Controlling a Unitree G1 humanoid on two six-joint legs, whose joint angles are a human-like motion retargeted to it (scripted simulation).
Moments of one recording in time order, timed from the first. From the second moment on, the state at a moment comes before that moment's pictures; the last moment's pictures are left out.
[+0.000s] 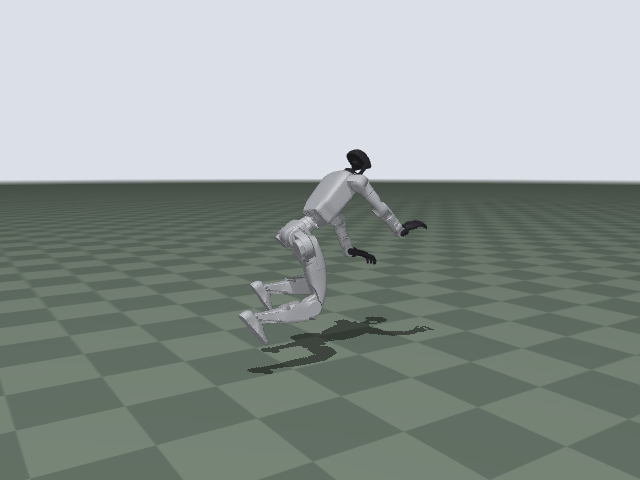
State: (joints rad) left arm -1.08 0.04 -0.93 1.49 0.52 0.10 1.03; right arm -1.45 -0.41 0.80 1.29 -0.30 -0.11 -1.10; waist -0.04 -0.21 -0.17; left_leg -1.57 0.08 0.12 2.20 -0.64 0.13; right_leg -1.12 -0.04 0.04 1.68 -0.63 -0.15
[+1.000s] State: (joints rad) left arm -1.10 0.10 -0.90 1.52 0.49 0.09 1.16; right arm -1.35 -0.41 0.79 1.16 -0.32 -0.11 -1.25; waist -0.07 -0.18 -0.28; left_leg -1.57 0.11 0.09 2.16 -0.61 0.09; right_leg -1.28 -0.06 0.05 1.75 -0.66 -0.18
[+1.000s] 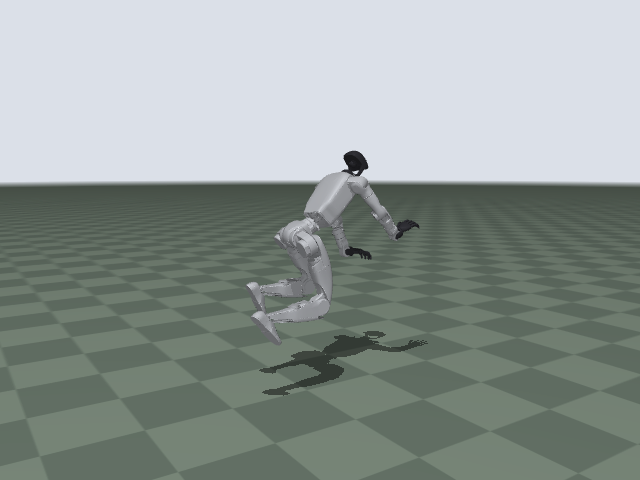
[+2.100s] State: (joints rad) left arm -1.12 0.14 -0.86 1.54 0.55 0.10 1.04; right arm -1.11 -0.36 0.85 1.11 -0.56 -0.06 -1.38; waist -0.01 -0.08 -0.34; left_leg -1.34 0.12 0.06 1.95 -0.44 0.02; right_leg -1.43 -0.08 -0.01 1.82 -0.71 -0.21
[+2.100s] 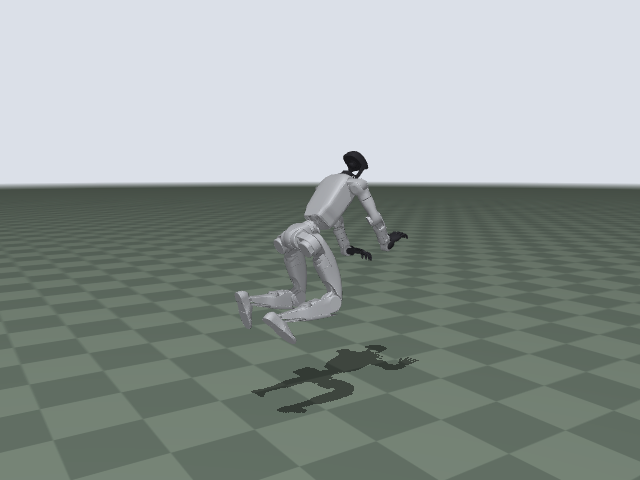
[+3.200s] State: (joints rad) left arm -0.96 0.01 -1.08 1.52 0.55 0.09 0.97; right arm -1.18 -0.12 0.95 1.41 -0.55 -0.02 -1.22; waist 0.00 -0.16 -0.18; left_leg -1.31 0.22 0.10 2.08 -0.60 0.16; right_leg -1.41 -0.22 -0.13 2.03 -0.67 -0.23
